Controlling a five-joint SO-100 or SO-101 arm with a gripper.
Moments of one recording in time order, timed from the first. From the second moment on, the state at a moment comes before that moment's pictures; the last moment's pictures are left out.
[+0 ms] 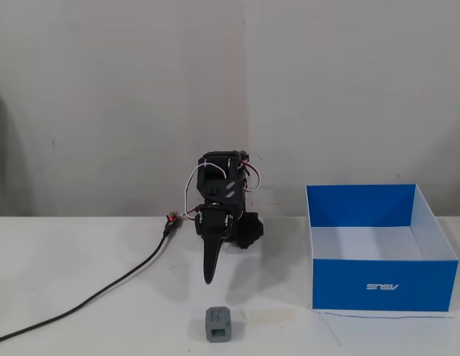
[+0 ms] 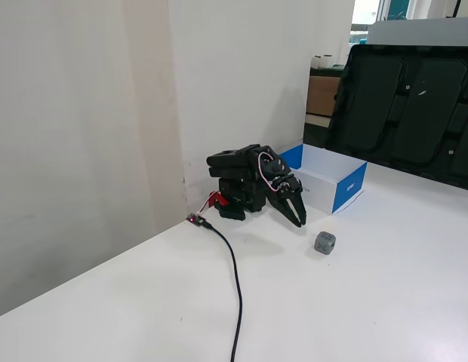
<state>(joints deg) -3.3 189.8 173.3 64.8 5.1</state>
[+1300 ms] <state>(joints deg) -5.3 187.9 167.3 66.7 6.2</state>
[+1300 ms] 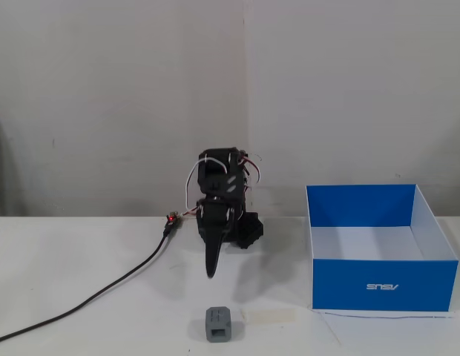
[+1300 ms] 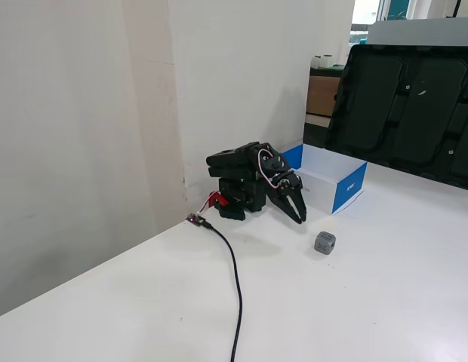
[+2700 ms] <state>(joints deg) -10.1 109.3 129.9 54.7 9.8</state>
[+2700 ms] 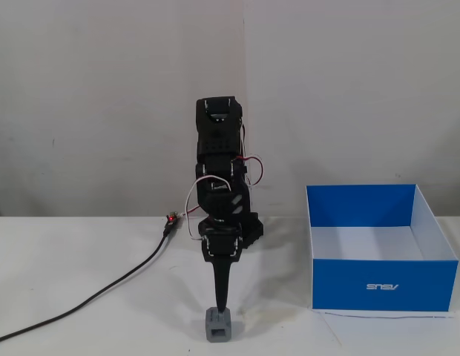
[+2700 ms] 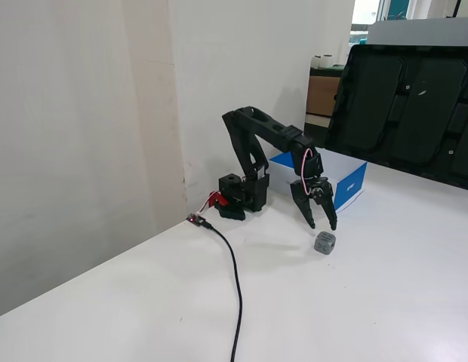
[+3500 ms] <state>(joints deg) -8.4 98.3 126.7 49.2 9.8</state>
